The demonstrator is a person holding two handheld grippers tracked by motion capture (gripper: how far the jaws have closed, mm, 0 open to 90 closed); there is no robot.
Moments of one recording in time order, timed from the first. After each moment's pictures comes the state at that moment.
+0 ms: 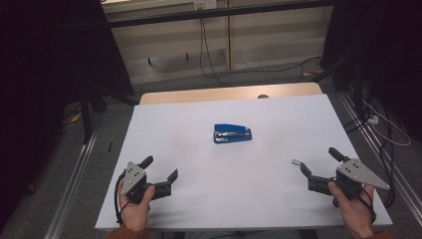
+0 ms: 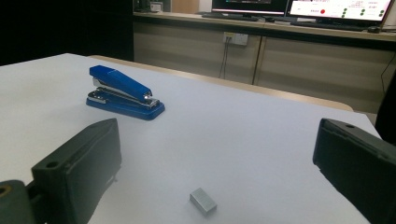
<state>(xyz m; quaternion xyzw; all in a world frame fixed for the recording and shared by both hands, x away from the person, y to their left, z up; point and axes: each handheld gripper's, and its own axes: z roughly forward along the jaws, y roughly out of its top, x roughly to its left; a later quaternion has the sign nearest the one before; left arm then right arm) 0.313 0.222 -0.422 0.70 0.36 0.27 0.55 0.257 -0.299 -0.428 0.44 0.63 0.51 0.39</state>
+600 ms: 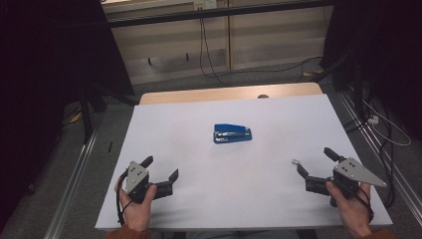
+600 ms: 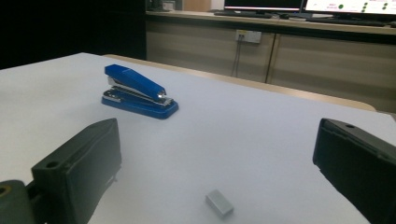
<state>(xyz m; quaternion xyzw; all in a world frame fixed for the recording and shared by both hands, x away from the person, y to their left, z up) 0.314 0.217 -0.420 0.72 0.36 0.27 0.53 0.260 -0.294 -0.429 0.43 0.64 0.52 0.36</state>
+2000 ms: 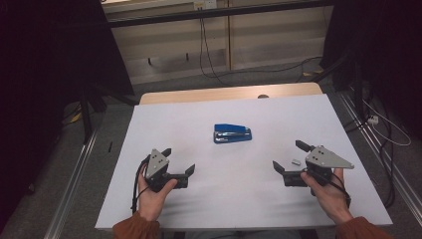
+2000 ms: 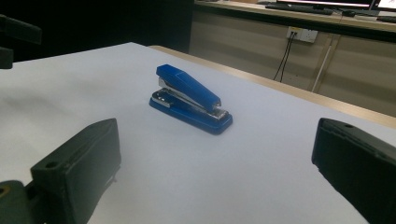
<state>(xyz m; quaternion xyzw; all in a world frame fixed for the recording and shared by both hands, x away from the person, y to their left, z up) 0.346 0.175 -0.418 0.76 0.33 0.25 0.50 0.295 -0.248 -0.418 0.37 0.70 0.53 0.31</state>
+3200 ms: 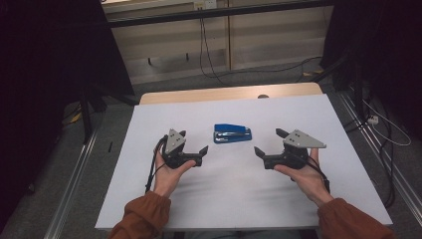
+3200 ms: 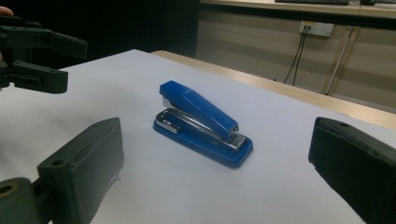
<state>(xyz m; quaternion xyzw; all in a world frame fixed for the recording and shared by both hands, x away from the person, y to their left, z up) 0.403 0.136 -0.421 0.77 0.30 0.24 0.51 0.347 -0.211 -0.417 0.39 0.69 0.54 0.28</state>
